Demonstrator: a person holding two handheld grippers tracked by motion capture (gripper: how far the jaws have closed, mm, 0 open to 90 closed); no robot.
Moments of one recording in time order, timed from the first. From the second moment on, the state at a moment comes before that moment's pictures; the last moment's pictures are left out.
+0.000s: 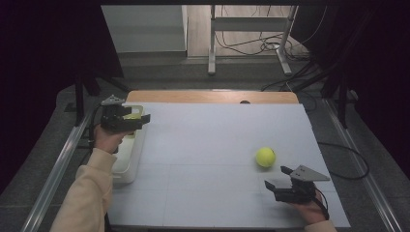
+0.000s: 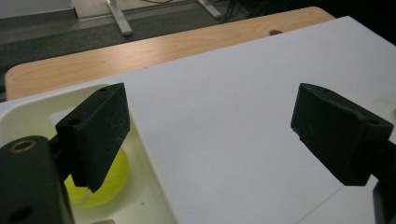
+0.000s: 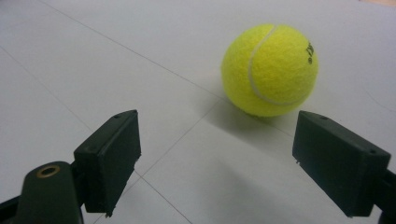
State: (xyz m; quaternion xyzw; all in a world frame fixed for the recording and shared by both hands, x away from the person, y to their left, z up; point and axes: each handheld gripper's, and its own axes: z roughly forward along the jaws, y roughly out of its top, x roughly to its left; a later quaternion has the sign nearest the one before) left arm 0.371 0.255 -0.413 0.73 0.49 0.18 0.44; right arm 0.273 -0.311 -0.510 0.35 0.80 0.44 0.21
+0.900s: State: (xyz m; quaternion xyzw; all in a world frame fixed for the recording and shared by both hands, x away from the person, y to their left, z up) left arm 0.356 0.198 -0.410 0.75 0.42 0.14 0.49; right arm 0.272 -0.312 -0.511 0.35 0.80 0.44 0.21
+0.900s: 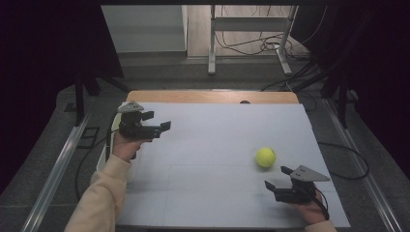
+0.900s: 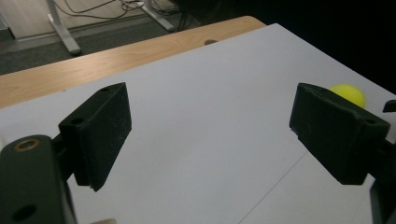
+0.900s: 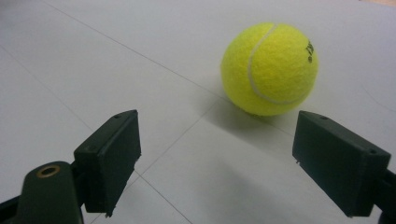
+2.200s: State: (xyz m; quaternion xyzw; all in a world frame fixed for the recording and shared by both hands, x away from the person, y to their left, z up) left arm 0.363 0.132 -0.427 0.78 0.37 0.10 0.50; right arm 0.276 -0.308 -0.510 0.35 0.80 0.44 0.21
